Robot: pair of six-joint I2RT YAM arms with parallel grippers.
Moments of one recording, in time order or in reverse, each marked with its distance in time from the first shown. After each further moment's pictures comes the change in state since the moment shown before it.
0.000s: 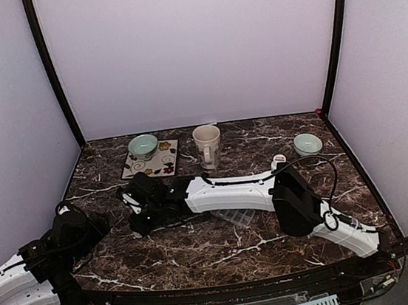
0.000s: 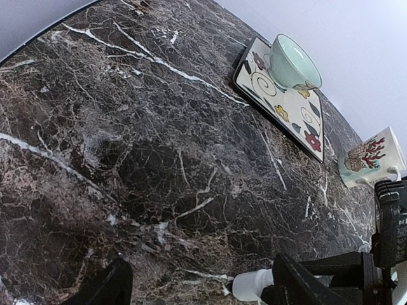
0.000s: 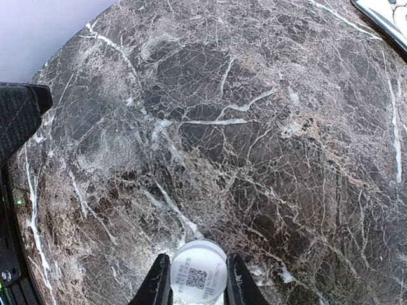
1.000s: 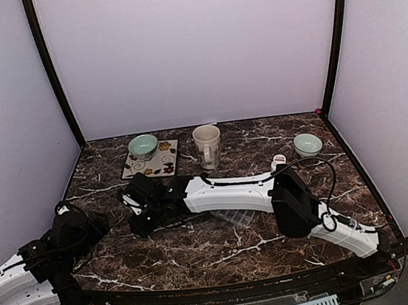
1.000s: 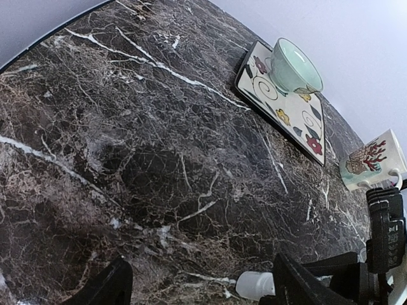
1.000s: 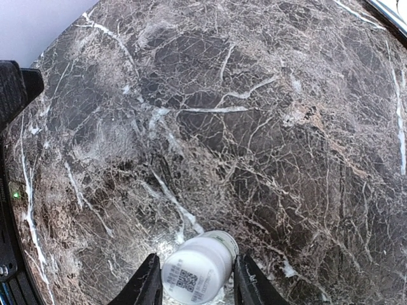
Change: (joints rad) left arm -0.004 0.000 0.002 -0.002 -0.020 0.003; right arm 0.000 0.019 0.042 -0.061 -0.009 -0.004
